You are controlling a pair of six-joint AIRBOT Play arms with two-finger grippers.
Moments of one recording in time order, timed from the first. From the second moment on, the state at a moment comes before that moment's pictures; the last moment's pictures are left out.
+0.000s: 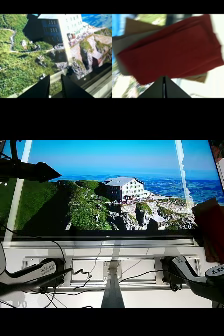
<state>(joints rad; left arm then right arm) 0.22 -1.30 1.36 0.75 -1.41 -1.14 -1.14 -0.99 1.45 -1.52 1.54 1.81</state>
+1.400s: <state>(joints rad) 0.22 -1.30 1.36 0.75 -1.41 -1.14 -0.04 -0.98 1.37 -1.55 1.32 1.64</state>
